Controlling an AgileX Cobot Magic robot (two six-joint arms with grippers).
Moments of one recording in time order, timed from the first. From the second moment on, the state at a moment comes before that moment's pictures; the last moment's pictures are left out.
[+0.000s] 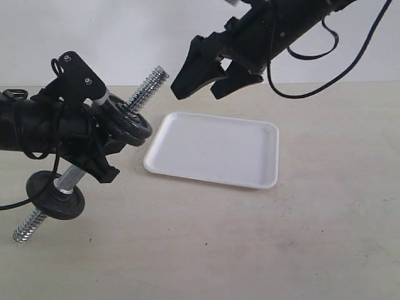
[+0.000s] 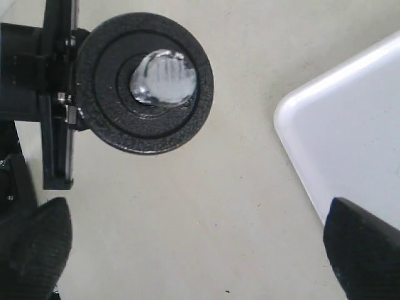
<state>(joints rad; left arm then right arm) -0.36 1.53 -0.78 -1.27 0.14 1.74 0.32 1.91 -1.67 0.84 1.21 -0.75</state>
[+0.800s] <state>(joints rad) -0.36 1.67 -0.83 -1.33 0.09 1.59 0.31 1.74 -1.67 0.82 1.22 -0.70</state>
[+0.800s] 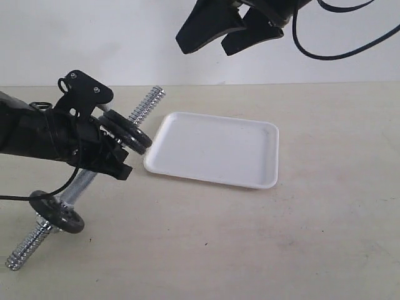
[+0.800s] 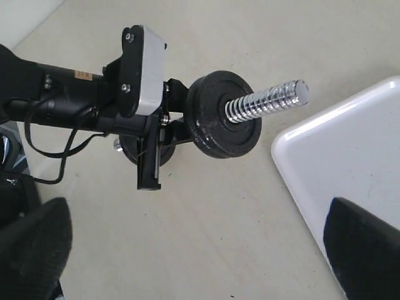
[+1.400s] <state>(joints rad) -0.29 1.80 -0.99 -1.39 0.13 1.53 0.31 1.67 -1.67 0.75 1.22 -0.65</state>
